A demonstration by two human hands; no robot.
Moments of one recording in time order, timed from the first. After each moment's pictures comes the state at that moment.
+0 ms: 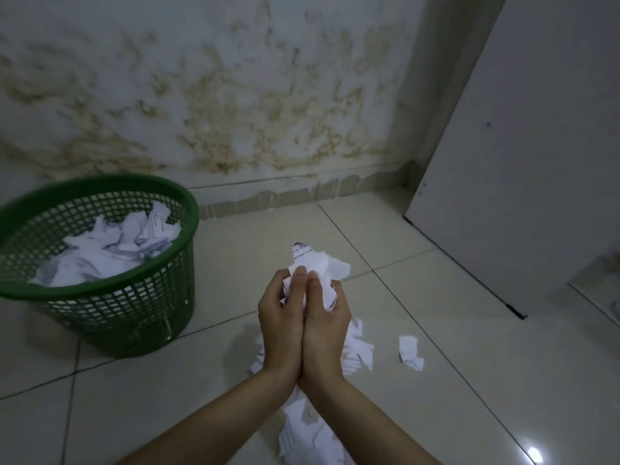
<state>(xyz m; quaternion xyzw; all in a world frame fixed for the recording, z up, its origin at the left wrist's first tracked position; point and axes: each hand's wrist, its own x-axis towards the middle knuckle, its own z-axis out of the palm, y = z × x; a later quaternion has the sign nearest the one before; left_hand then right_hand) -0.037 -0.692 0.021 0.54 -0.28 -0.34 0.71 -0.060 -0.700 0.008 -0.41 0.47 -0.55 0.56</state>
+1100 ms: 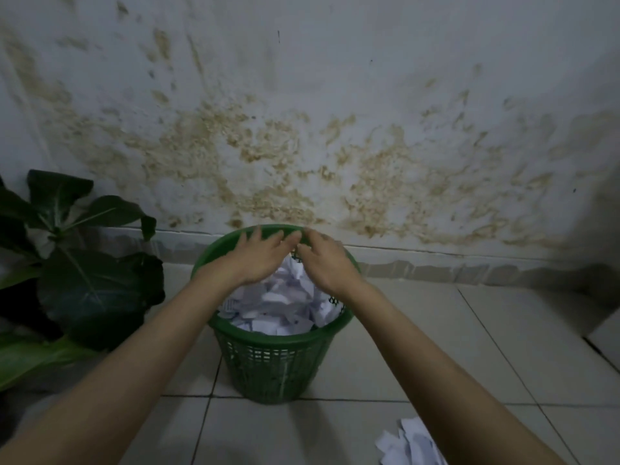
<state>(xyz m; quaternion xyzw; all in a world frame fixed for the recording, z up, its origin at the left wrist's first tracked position) 0.260 -0.705 0.076 0.84 -0.50 -0.13 0.14 0.153 -0.781 0.080 -0.92 0.28 -0.08 0.24</state>
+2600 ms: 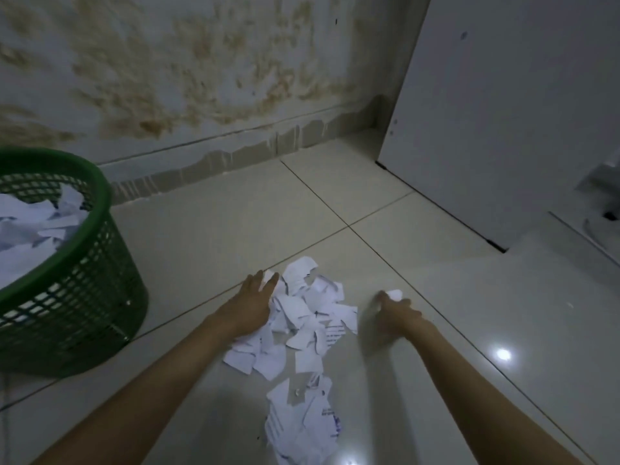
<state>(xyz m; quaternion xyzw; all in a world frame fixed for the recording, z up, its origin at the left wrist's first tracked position) 0.028 -0.779 -0.126 0.64 -0.71 -0.28 -0.07 -0.220 -0.802 -0.101 -0.59 0.73 0.21 0.28</state>
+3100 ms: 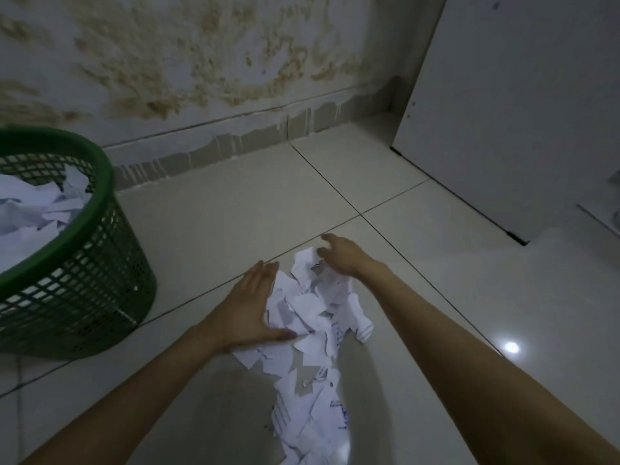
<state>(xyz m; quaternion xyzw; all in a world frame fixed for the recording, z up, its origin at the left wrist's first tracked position) 0.041 -0.747 -0.114 0.61 -0.74 -0.27 0.03 -0.136 -0.855 -0.078 -0.74 0.60 0.04 0.32</state>
